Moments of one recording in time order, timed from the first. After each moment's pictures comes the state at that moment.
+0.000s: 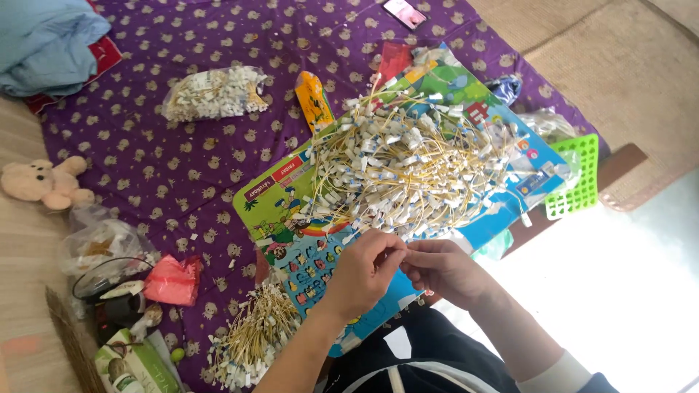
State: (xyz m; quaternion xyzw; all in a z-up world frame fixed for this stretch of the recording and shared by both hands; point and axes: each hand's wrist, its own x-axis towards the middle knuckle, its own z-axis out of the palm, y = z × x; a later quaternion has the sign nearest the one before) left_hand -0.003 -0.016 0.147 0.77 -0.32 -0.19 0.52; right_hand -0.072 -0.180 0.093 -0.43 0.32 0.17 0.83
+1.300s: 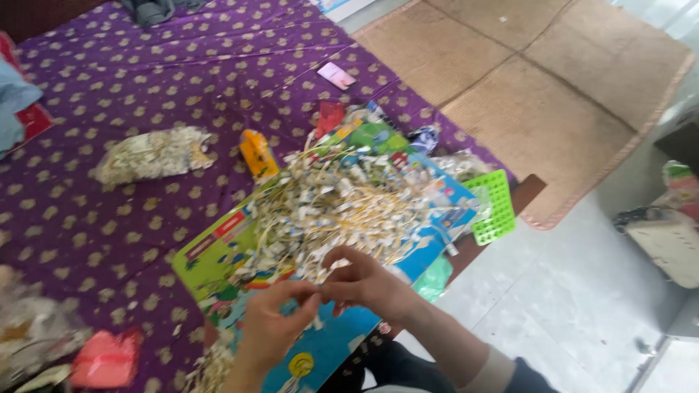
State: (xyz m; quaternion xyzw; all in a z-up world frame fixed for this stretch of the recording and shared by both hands) left_hand 0.003 0.001 0.153 0.78 -0.17 -0.27 0.54; right_hand -0.048 -0.197 0.163 -0.51 0.13 0.19 0.83
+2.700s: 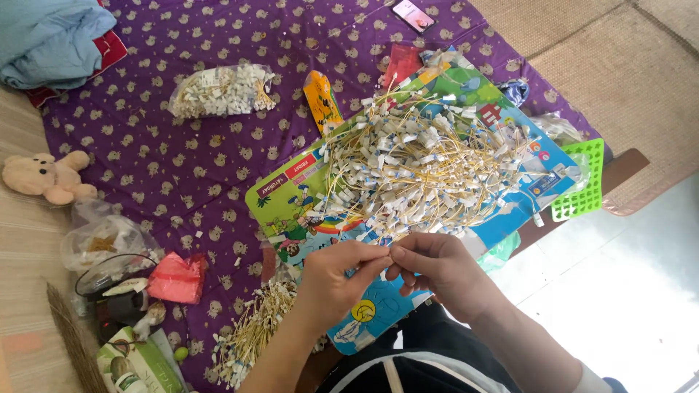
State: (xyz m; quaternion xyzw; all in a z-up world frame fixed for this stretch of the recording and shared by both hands) left_hand 0.005 0.048 0.188 0.75 -0.33 -0.11 0.57; right_hand -0.056 -0.131 0.175 -0.53 0.24 0.15 0.80
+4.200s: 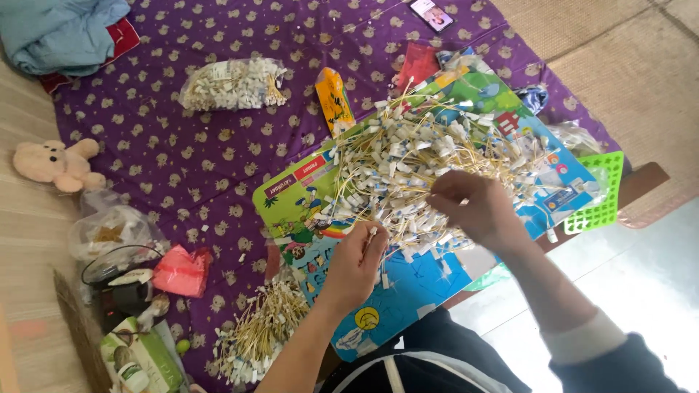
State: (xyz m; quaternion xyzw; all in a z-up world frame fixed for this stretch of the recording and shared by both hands) left_hand 0.021 0.027 0.122 0.74 -0.17 -0.23 0.61; right_hand 0.018 -0.195 0.166 -0.83 0.19 0.03 0.52
